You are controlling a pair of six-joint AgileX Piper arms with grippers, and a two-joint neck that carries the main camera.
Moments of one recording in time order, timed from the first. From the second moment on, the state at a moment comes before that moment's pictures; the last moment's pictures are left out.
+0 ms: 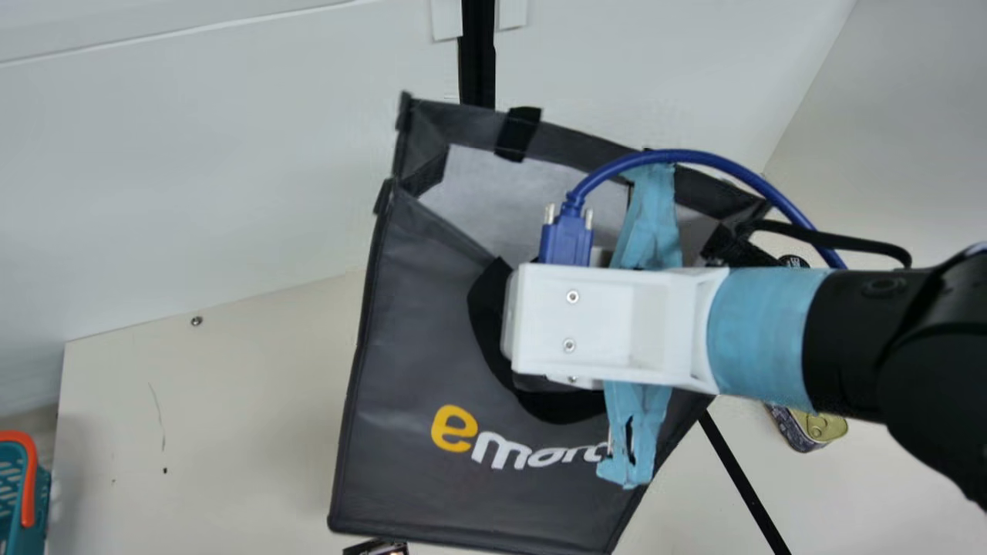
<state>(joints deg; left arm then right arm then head) -1.7 43.3 -69.0 -1.5 69.5 0.0 22.4 70.4 -96.5 8.5 69.8 -54.8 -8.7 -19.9</state>
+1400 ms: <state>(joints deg) -1.7 43.3 -69.0 -1.5 69.5 0.0 45.0 63.6 -87.8 2.4 69.9 -35.1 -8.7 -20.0</state>
